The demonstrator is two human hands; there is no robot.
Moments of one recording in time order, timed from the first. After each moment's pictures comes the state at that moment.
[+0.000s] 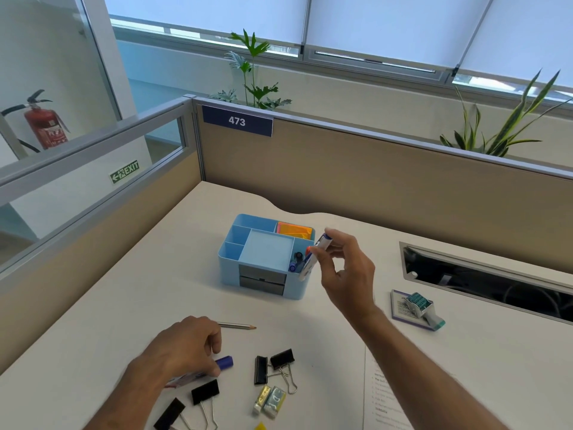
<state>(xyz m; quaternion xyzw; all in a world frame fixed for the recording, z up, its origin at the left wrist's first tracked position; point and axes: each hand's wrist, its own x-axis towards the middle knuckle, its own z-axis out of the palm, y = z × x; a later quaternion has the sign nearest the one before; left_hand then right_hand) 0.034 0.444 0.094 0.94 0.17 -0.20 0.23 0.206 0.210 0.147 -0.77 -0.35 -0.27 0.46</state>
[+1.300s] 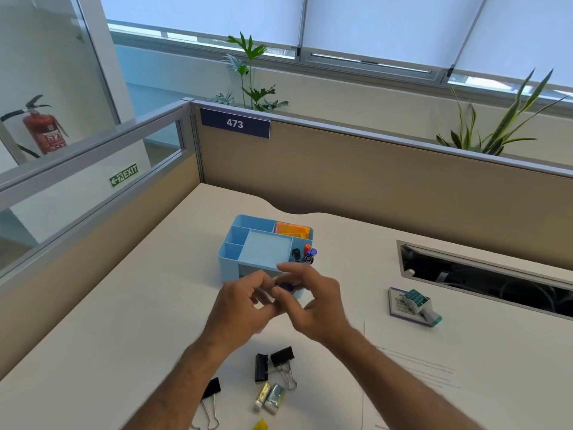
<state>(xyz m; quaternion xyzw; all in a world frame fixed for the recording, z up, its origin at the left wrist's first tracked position) 0.075 0.372 0.137 0.87 0.05 0.19 0.45 0.156 0.225 0.131 -0.72 -0.45 -0.08 0.53</state>
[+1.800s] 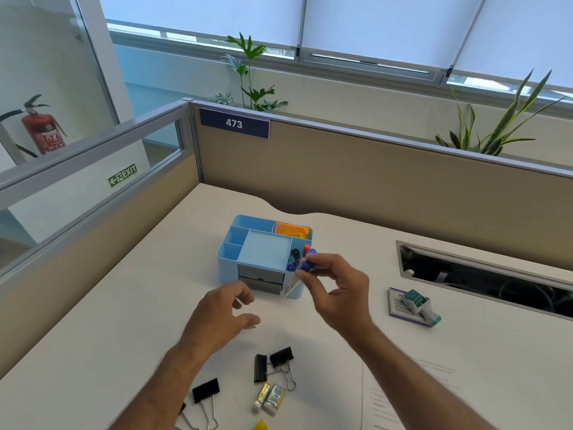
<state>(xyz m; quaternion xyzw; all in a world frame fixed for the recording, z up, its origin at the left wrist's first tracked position) 0.070 0.405 0.103 0.92 0.16 0.08 0.36 0.169 0.202 0.148 -0.72 -0.39 -0.18 0.54</state>
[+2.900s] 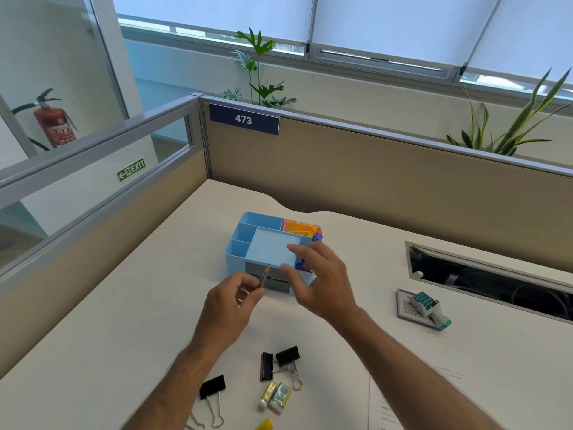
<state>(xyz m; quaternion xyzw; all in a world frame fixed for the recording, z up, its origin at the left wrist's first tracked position) 0.071 0.399 0.099 0.85 0.16 0.20 0.46 0.186 0.239 0.134 -0.81 -0.40 -0.18 0.39</state>
